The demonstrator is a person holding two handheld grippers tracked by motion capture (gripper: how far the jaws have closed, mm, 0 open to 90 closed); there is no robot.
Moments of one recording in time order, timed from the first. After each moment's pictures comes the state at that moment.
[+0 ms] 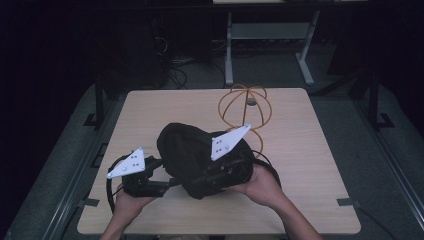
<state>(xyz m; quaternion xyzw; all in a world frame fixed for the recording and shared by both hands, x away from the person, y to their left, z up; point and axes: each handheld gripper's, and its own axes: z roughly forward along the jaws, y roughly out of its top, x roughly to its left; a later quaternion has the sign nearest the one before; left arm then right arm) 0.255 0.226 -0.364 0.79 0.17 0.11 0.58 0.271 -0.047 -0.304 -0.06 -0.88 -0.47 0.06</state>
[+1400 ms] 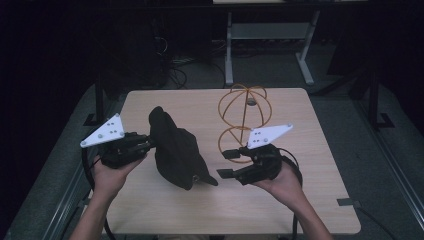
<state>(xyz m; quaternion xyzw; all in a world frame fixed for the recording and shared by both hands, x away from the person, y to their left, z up) 0.285 0.253 -0.282 0.78 0.20 0.16 0.56 0.279 -0.116 -0.318 -0.17 -0.84 -0.52 -0.01</state>
